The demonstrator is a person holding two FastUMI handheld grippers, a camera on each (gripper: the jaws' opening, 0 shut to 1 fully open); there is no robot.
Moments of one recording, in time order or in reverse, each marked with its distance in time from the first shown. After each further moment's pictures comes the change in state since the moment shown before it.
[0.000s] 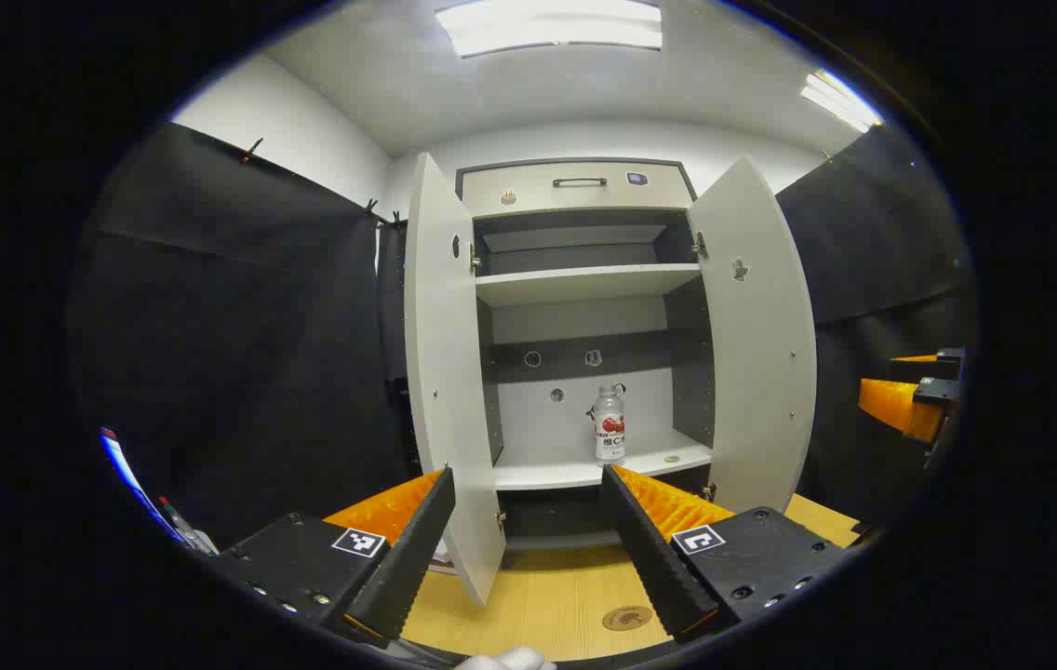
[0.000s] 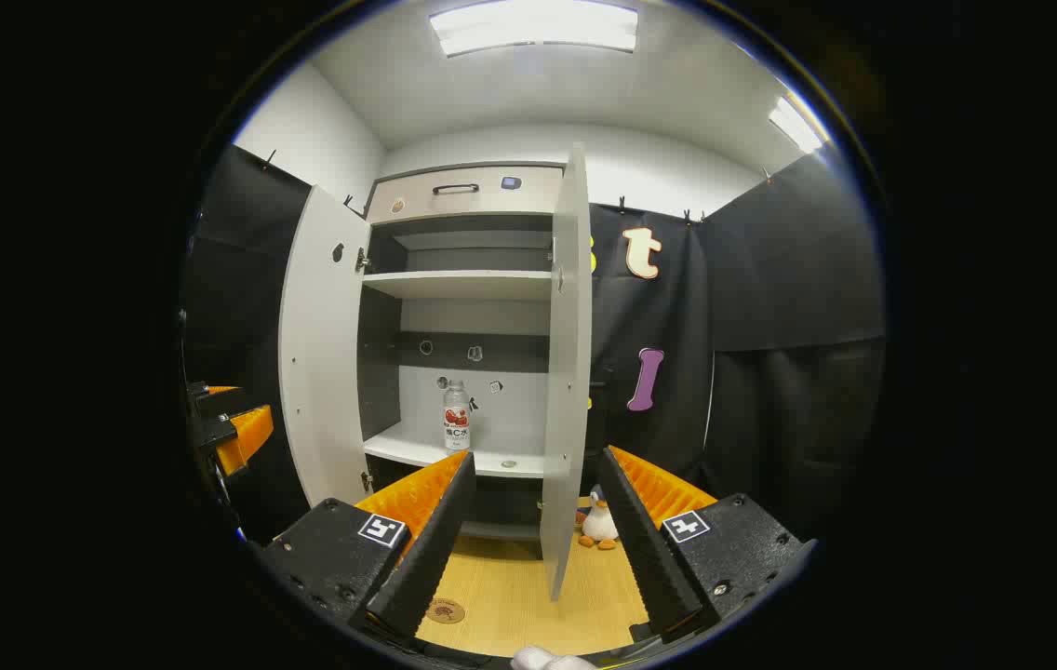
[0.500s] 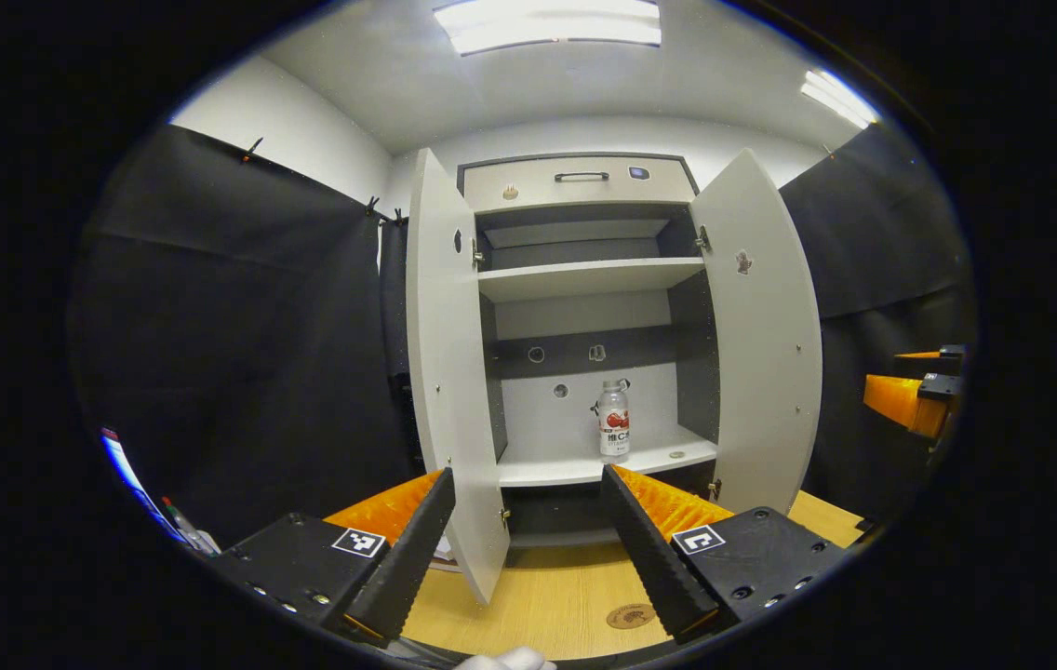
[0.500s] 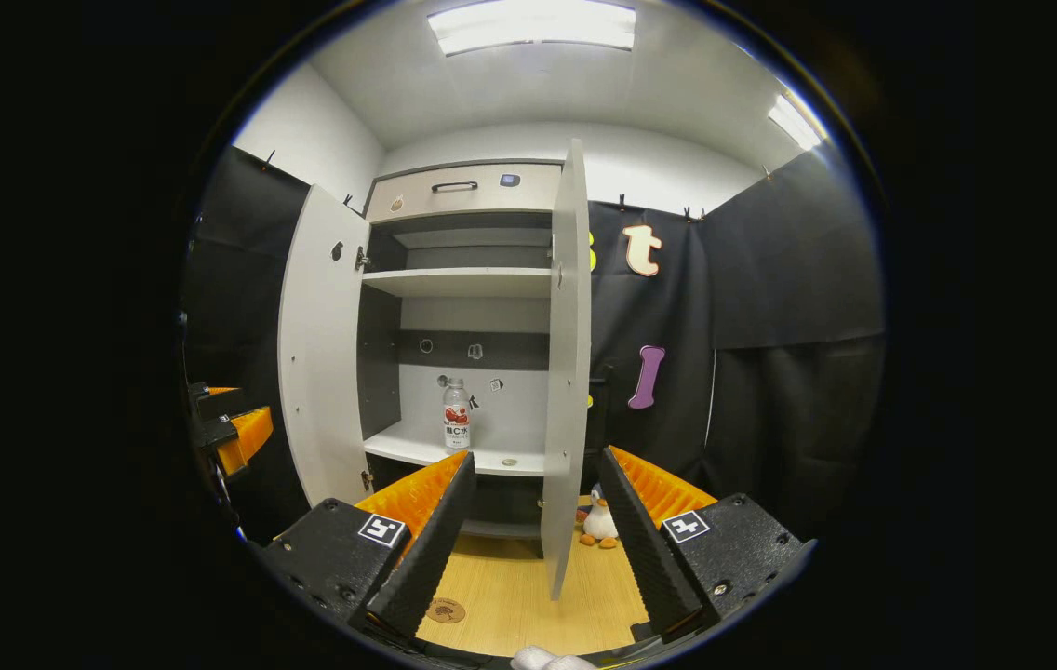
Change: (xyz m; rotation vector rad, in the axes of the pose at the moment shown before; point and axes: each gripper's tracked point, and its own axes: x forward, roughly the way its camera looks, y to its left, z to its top) left arm 0.005 0.002 -0.007 0.010 0.014 0.009; right arm 0.004 -0.001 -0.002 -0.005 0.008 0.007
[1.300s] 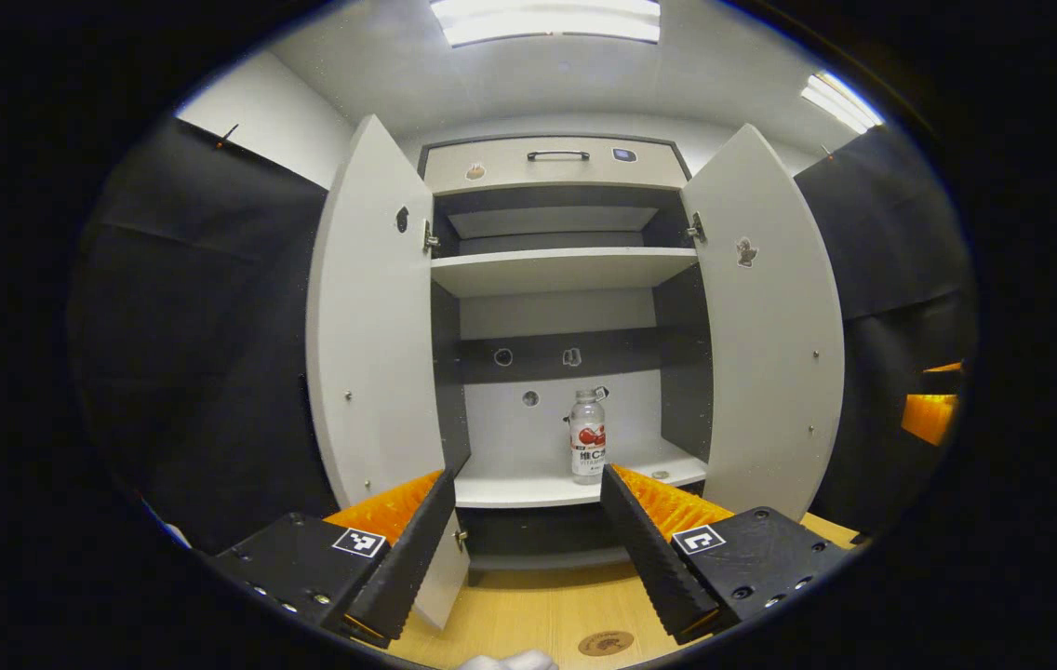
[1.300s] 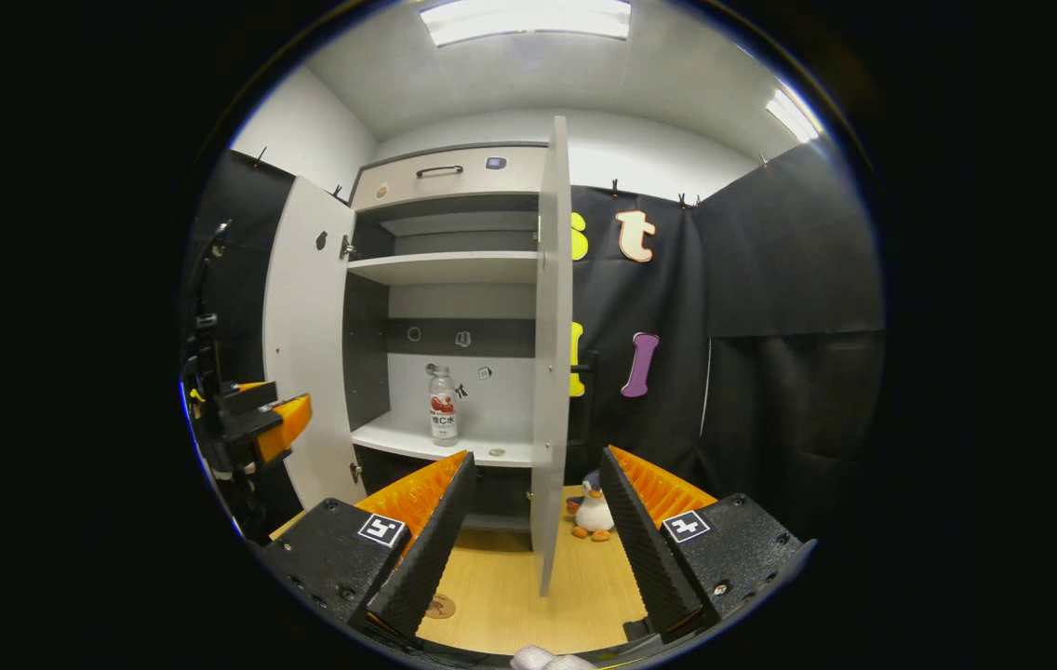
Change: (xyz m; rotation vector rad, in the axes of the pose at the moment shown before) left arm 0.104 -0.057 -0.004 -0.036 -0.020 -0.081; right arm 0.016 -0.030 -0.009 -0.002 0.051 -0.039
